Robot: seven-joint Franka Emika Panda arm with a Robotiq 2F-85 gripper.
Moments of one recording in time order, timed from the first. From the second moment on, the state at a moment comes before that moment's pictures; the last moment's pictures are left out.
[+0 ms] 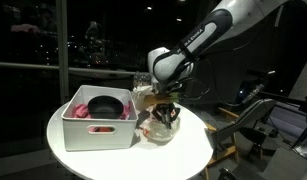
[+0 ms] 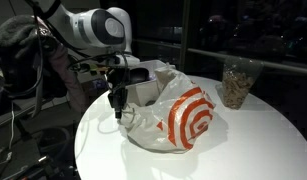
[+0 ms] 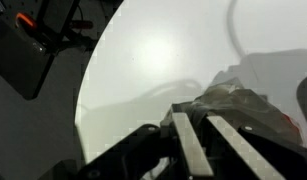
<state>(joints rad) 0.19 0.22 0.02 -2.23 -0.24 2.14 1.23</state>
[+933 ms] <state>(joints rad) 0.17 -0.01 0.07 -2.32 -0.22 2.53 0.97</state>
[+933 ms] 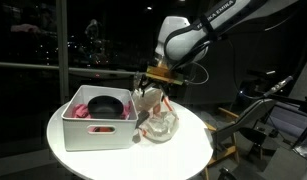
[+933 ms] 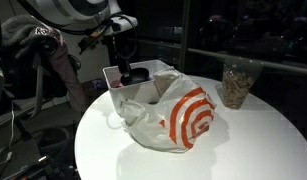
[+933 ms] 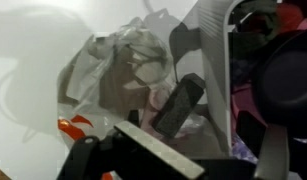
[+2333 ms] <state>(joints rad) 0.32 0.42 0.03 -2.02 -0.28 2.77 0.64</state>
